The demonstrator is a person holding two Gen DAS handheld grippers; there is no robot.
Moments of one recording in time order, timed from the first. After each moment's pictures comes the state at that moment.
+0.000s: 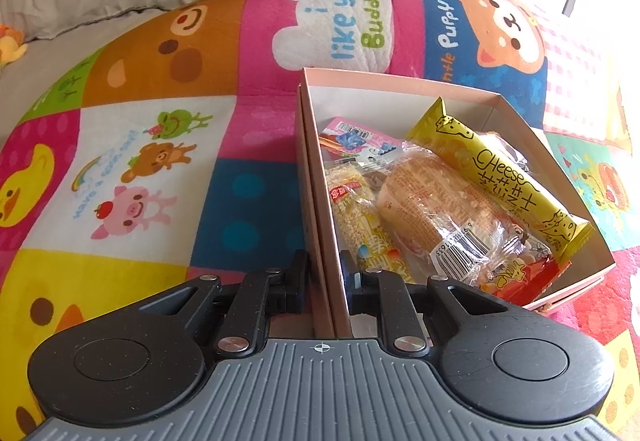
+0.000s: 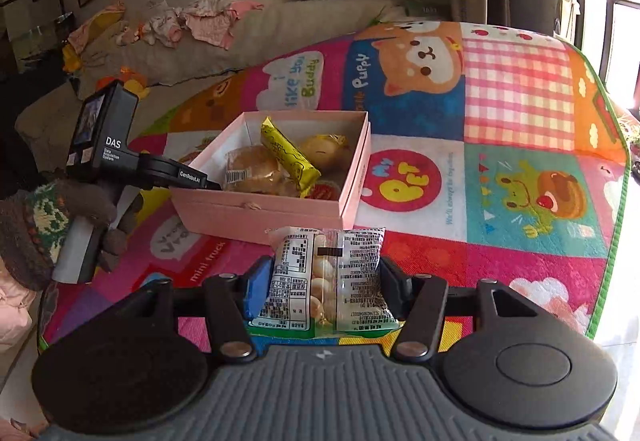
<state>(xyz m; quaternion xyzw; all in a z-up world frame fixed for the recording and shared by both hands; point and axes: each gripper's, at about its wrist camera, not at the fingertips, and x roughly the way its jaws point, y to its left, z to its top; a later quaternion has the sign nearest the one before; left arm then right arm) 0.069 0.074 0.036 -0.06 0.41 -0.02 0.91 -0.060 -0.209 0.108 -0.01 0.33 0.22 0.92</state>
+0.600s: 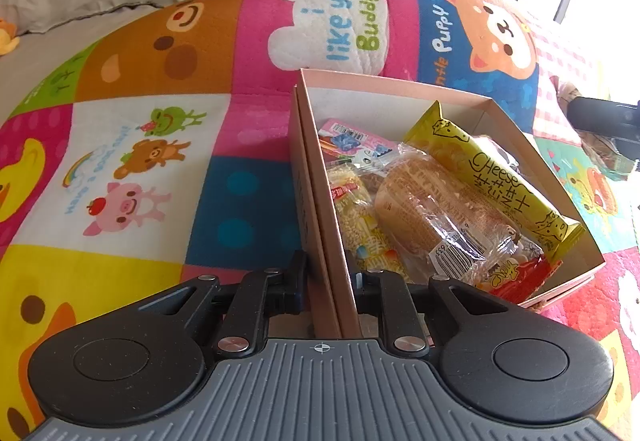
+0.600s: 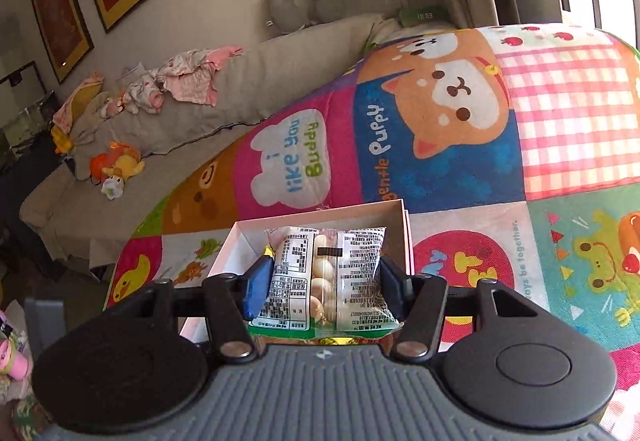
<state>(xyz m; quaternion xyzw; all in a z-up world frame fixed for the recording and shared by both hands) 0.068 0.079 0.036 -0.07 0.41 -0.04 0.91 0.094 -0.158 0.108 0.11 0.33 0.20 0.92</state>
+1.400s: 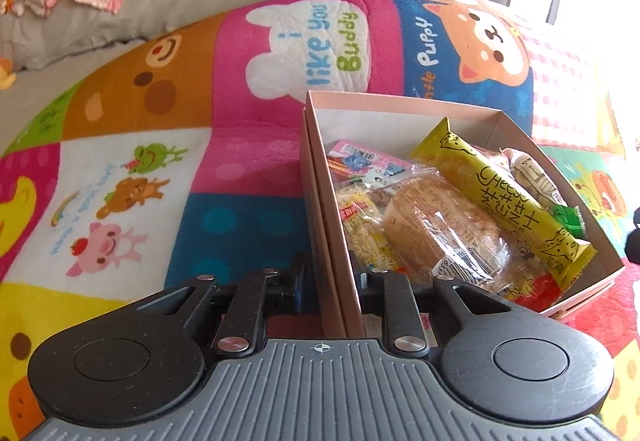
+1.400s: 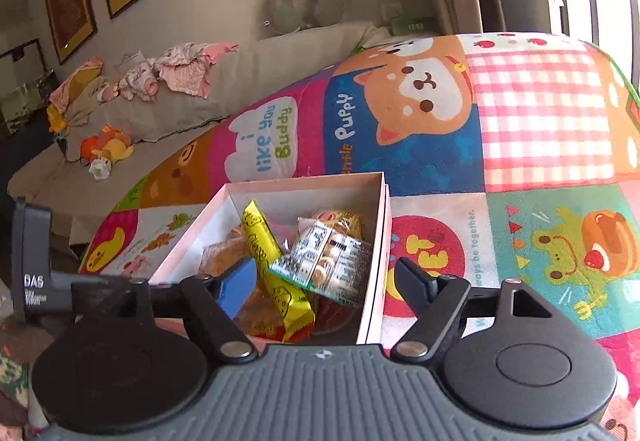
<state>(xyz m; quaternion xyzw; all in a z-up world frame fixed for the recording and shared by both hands) 0.078 0.055 0.031 -0.03 0.36 -0.03 0.93 0.040 -0.193 0.082 0.02 0.30 0.20 0.93</state>
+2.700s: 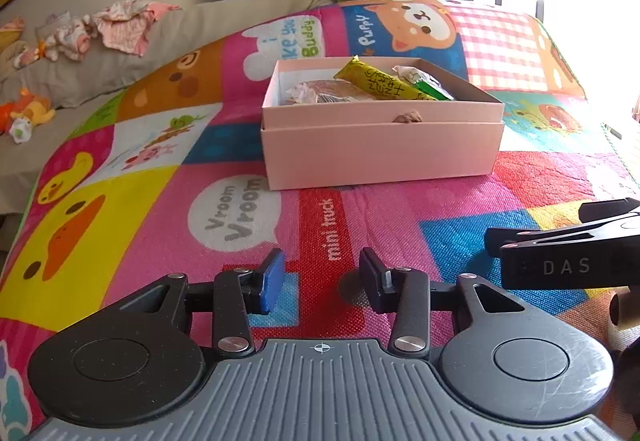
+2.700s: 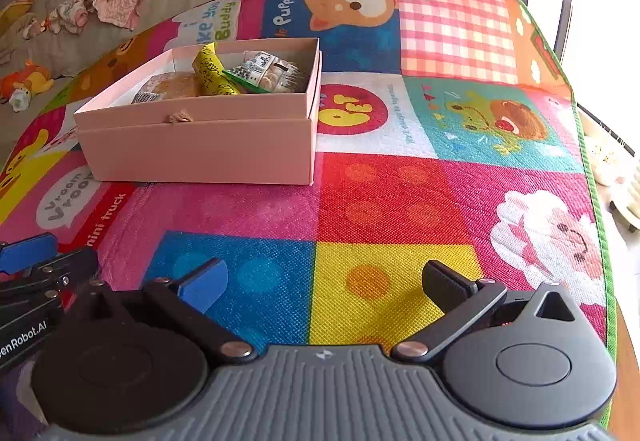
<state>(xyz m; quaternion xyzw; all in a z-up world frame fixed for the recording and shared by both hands) -0.091 -0.007 0.006 0.02 0.30 0.00 0.95 -0.058 -0.173 0.001 -0.04 0.35 0.07 0.94</state>
